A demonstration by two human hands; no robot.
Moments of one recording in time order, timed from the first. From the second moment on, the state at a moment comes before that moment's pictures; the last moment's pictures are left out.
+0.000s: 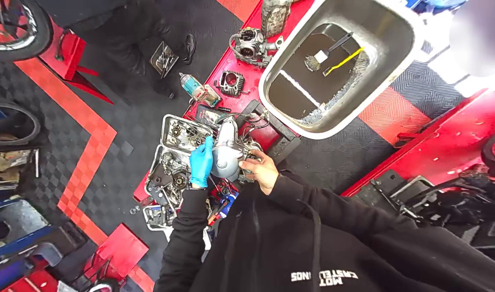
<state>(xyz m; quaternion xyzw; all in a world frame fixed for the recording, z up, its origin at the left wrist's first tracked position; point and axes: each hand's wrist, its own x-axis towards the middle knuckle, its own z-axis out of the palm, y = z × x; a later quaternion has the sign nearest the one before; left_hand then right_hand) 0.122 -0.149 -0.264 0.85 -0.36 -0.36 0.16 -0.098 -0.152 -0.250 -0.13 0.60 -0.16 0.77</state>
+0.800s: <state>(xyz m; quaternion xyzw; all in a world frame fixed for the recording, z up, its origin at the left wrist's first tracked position) 0.053 -0.118 -0.280 0.83 -0.55 -0.09 0.06 -0.140 -0.192 -0.368 -0.61 0.52 -0.14 0.57</state>
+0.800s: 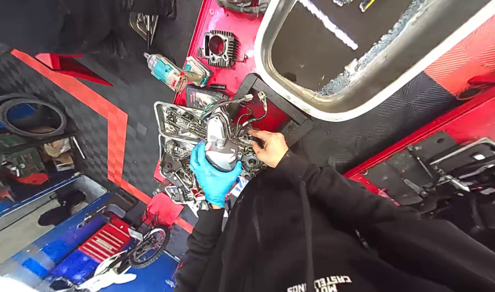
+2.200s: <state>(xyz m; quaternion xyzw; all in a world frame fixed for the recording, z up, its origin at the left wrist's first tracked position) 0.062 -0.115 -0.288 0.82 -0.56 -0.09 0.08 -0.062 -0.263 -0.360 -0.60 0.48 -0.32 0.56</state>
